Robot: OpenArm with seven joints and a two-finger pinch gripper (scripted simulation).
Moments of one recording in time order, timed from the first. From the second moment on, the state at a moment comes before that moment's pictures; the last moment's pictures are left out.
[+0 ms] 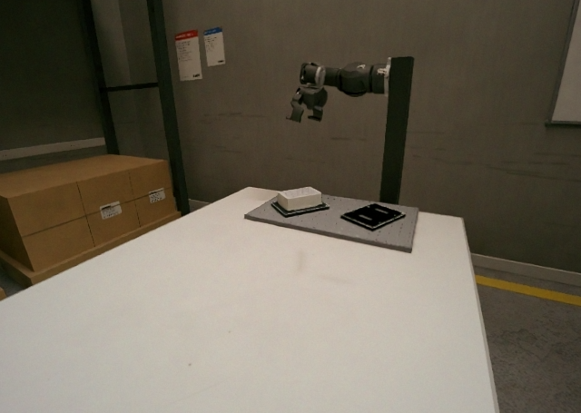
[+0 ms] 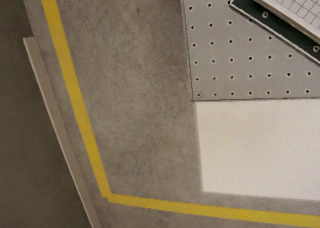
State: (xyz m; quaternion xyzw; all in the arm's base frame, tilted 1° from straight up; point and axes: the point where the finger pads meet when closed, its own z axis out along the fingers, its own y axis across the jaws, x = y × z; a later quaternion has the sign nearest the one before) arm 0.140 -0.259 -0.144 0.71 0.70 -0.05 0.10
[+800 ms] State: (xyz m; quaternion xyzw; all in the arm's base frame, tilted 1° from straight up) arm 0.180 -0.237 -0.209 0.56 0.83 -0.04 0.04
